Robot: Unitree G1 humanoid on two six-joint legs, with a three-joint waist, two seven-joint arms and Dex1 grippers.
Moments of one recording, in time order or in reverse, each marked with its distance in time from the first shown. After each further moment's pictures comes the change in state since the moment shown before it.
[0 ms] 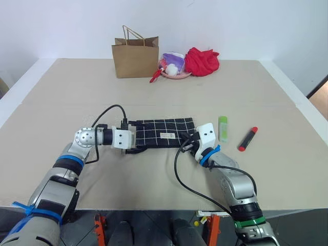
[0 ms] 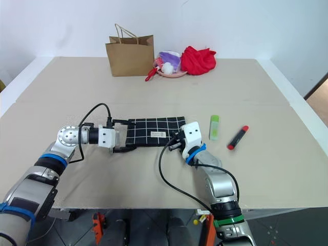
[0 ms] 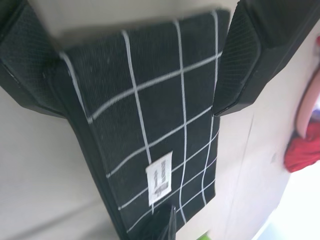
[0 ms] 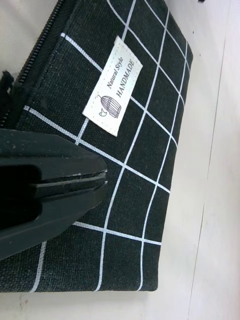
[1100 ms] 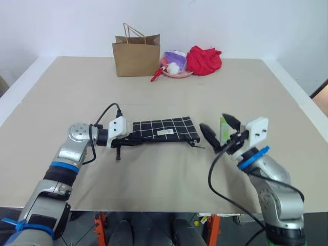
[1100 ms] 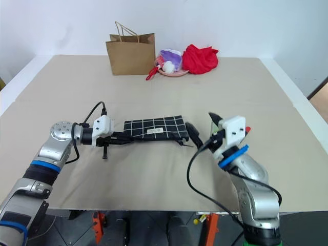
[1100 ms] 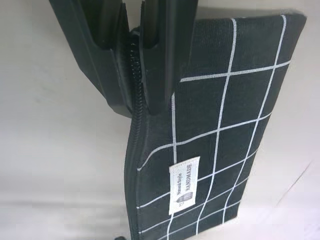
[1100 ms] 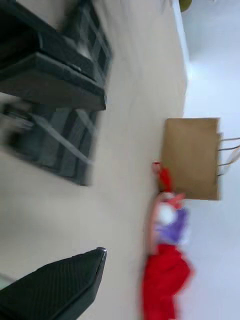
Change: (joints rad) left arm 0.189 0.062 0.092 -0.589 -0.269 0.904 -0.156; right arm 0.250 -0.143 -0.251 -0.407 0.218 -0.037 0.104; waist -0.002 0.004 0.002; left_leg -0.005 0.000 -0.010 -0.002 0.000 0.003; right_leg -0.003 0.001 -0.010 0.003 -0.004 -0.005
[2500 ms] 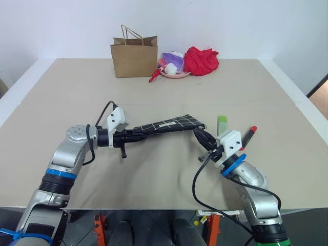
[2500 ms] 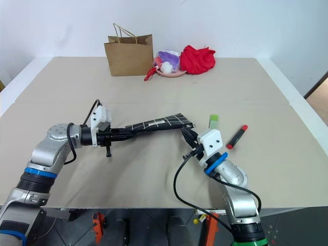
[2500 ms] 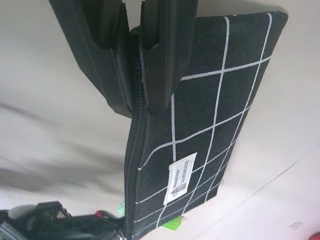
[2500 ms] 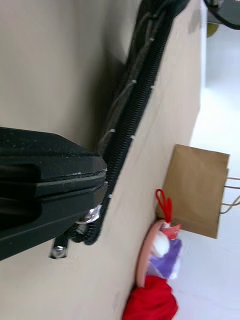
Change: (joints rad) left arm 0.067 -0.008 0.057 -0.245 -0.140 0.334 0.111; right arm -0.069 0.017 0.182 0.241 -0.205 -0.346 0.050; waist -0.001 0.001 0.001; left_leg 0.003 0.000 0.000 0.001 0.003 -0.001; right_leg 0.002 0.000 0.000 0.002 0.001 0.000
